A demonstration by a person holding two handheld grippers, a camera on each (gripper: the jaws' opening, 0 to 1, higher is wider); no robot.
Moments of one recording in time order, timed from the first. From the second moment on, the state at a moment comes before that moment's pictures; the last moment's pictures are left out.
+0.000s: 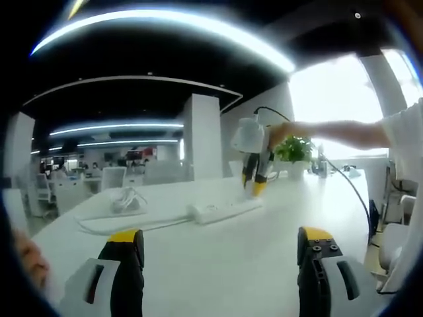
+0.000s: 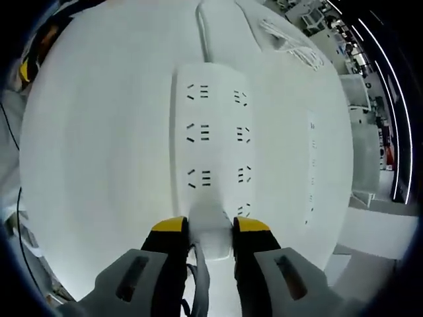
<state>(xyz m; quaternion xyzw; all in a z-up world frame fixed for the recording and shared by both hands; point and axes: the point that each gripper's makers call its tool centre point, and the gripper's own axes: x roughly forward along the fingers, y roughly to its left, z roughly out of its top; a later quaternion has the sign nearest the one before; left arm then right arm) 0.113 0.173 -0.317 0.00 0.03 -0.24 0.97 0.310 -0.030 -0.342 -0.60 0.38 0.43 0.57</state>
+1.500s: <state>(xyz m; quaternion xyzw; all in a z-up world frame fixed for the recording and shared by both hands) 0.109 0.176 -0.318 0.00 0.03 -0.25 0.97 0.316 -0.004 -0.325 -0.56 0.25 0.47 0.63</state>
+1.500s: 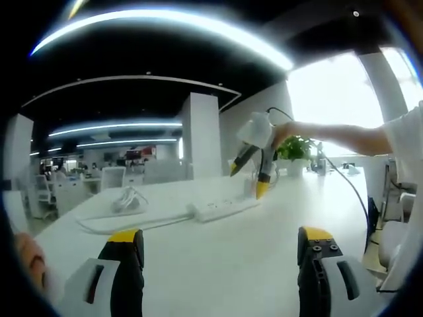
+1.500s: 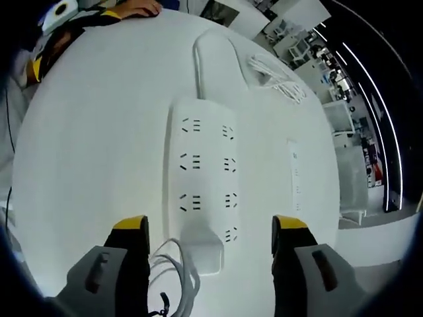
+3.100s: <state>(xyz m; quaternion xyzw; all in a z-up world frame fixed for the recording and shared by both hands) 0.112 0.169 -0.322 0.00 0.04 -0.26 0.97 0.304 0.015 -0.193 -0.19 0.06 0.51 0.84</state>
